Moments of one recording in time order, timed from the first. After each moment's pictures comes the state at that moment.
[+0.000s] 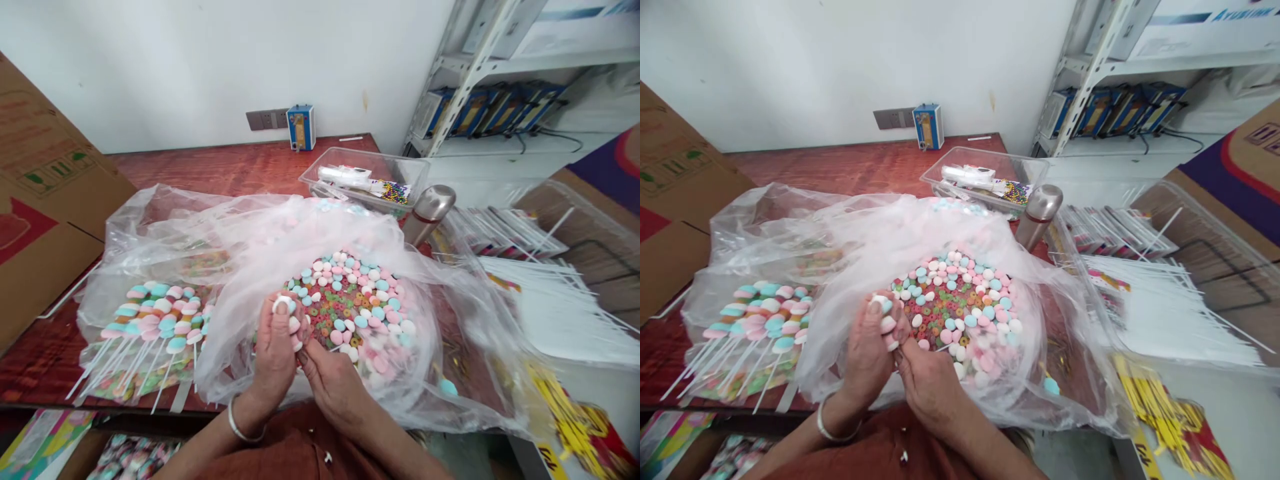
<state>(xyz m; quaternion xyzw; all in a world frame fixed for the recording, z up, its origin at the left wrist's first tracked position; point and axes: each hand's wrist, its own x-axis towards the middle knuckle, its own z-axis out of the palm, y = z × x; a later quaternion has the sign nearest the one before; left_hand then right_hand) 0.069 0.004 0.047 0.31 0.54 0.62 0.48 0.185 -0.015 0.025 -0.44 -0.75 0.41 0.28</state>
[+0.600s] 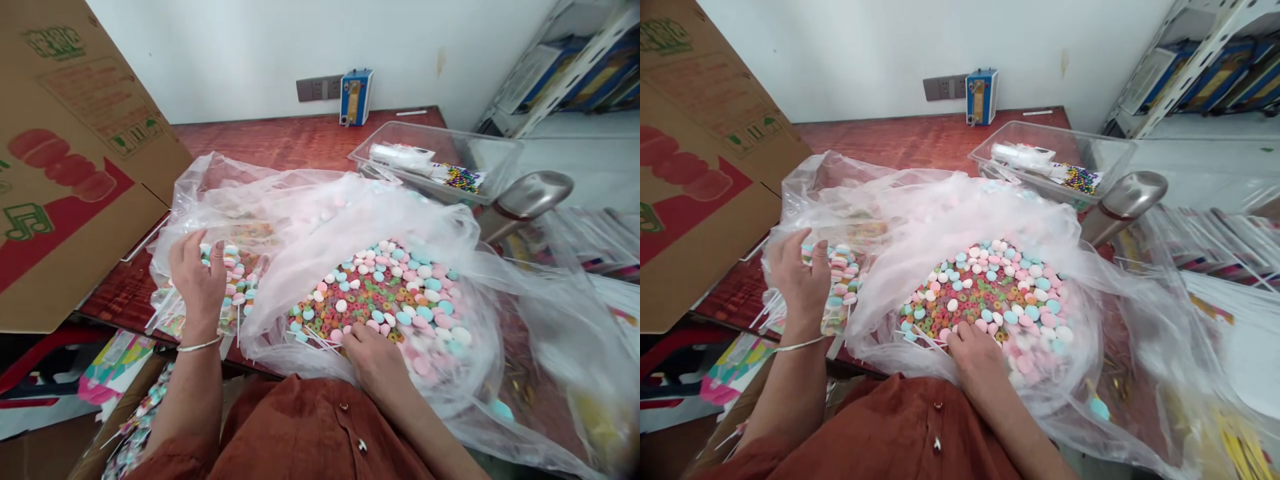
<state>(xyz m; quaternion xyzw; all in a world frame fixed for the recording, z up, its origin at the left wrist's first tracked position) -0.132 0.031 0.049 0.54 0.71 0.37 -0.24 0.194 -0.008 -0.019 -0.43 -0.89 0.12 0.11</state>
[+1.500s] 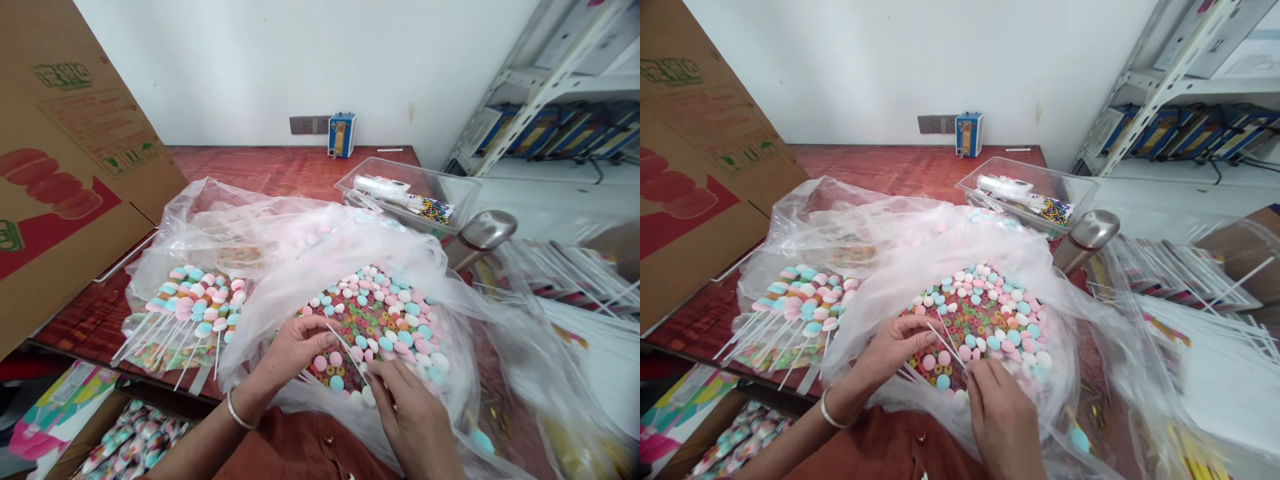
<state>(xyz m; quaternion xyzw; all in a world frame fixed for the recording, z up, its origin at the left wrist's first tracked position) 0.032 0.016 0.029 0.46 0.52 0.42 0.59 0.248 -0.023 0.009 -0.51 -0.81 0.16 0.24</state>
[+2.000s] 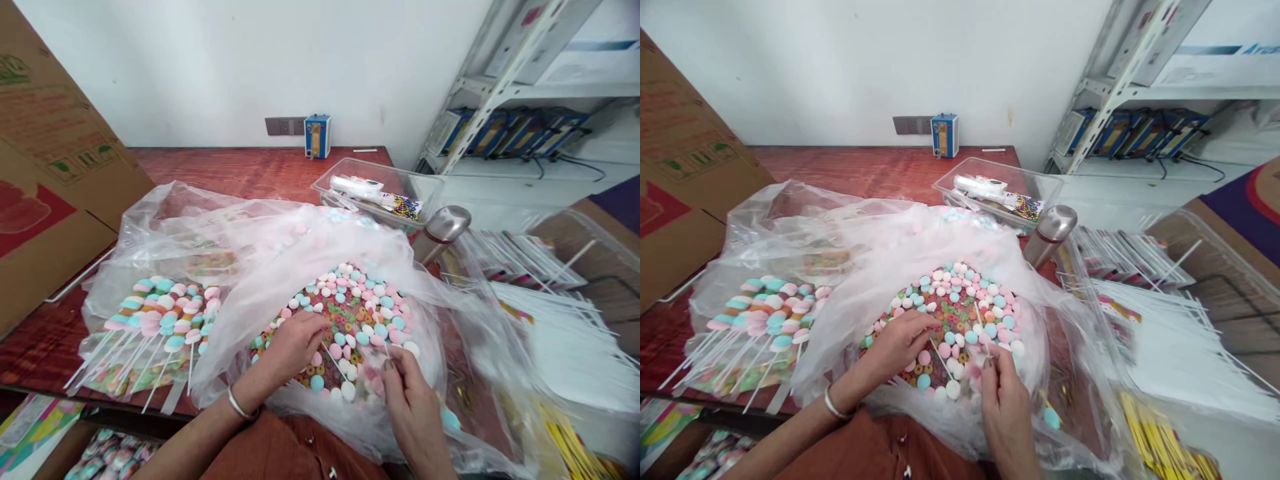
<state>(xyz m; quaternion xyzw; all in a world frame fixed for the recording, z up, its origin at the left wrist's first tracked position) 0.053 0.039 0.001 0.76 0.50 0.29 0.28 0.273 -0.022 0.002 -0.68 -0.59 0.32 0.31</state>
